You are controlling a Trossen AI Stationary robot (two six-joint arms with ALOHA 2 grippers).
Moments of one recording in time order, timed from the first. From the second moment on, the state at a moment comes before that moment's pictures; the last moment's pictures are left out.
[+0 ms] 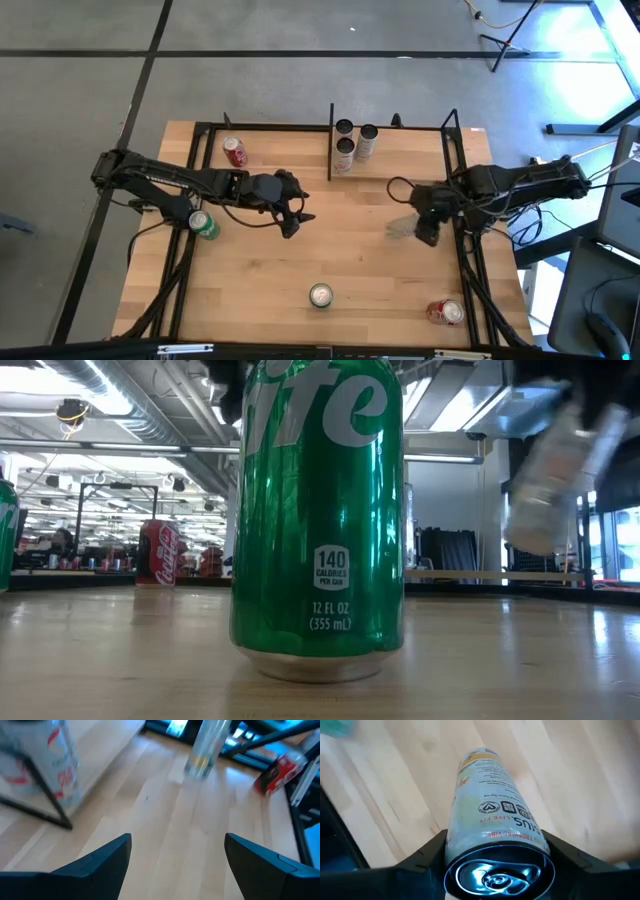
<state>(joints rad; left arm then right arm) -0.09 1.34 1.06 -0.29 -0.22 -0.40 0.19 1.10 1.11 -1.28 -0.04 0.65</state>
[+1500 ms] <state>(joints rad) -0.03 1.42 1.07 -0.03 -0.04 -0.38 0.16 1.46 1.58 -1.04 0.12 0.20</state>
